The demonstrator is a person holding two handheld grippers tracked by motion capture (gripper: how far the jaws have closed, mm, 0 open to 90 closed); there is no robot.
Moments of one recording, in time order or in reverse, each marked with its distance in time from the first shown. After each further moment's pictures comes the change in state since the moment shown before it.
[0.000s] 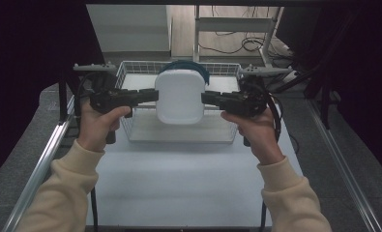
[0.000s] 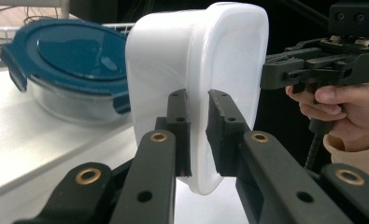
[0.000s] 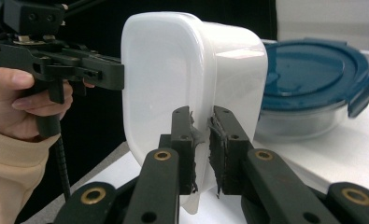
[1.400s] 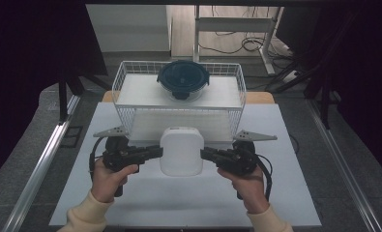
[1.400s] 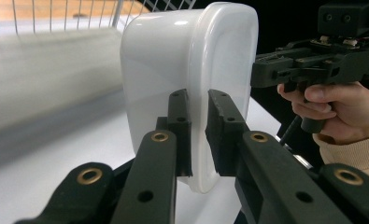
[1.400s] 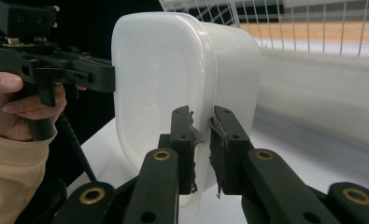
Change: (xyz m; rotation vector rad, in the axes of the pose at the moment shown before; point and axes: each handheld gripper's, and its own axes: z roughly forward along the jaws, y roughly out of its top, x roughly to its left) left arm -0.003 -0.138 0.021 0.099 -0.017 -0.089; right arm 0.000 -0.146 0.012 0.054 0.005 0.126
